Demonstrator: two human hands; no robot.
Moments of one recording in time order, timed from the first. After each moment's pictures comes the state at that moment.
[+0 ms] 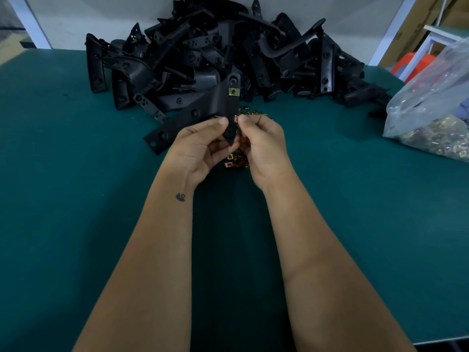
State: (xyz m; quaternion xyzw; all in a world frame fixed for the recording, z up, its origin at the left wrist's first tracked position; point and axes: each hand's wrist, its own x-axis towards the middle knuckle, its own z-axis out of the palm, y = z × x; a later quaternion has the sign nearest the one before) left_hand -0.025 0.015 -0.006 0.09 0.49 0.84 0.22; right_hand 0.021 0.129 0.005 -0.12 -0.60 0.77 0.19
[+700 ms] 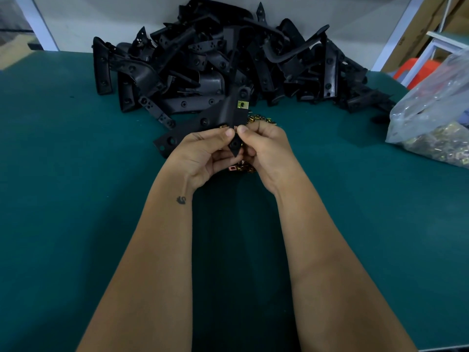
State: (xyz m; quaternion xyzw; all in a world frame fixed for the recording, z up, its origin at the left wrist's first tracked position) left_hand -0.024 0.010 -0.003 0.09 0.52 0.81 0.26; right_hand 0.028 0.137 0.011 -0.09 -0.67 0.73 0.12
